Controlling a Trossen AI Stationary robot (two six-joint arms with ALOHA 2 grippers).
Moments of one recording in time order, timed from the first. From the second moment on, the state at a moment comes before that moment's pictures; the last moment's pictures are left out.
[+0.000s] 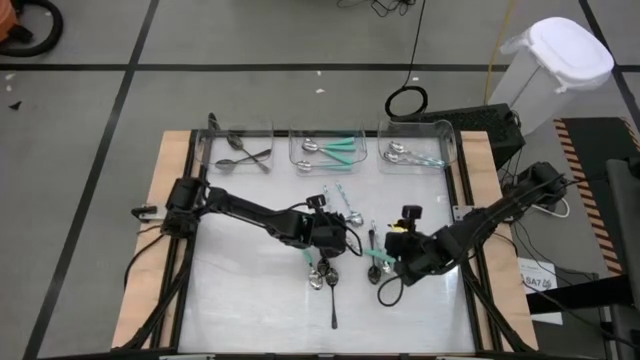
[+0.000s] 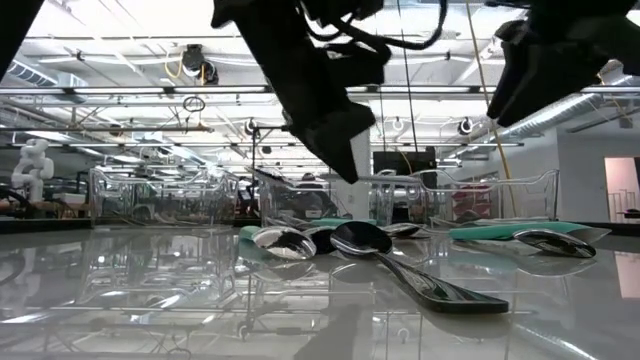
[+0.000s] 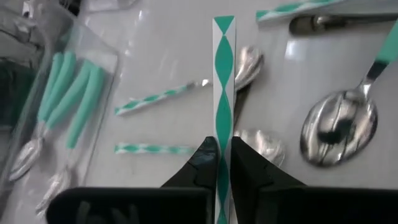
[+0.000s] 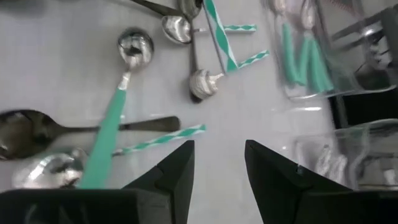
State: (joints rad) left arm -0.17 2.02 1.46 -0.48 -0.58 -0.14; right arm 0.55 1.36 0.93 -0.96 0.73 0.46
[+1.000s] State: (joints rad) left arm -0.20 1.94 1.46 -0.21 -0.42 0.16; right arm 0.52 1.08 0.65 -0.28 0.68 0.24
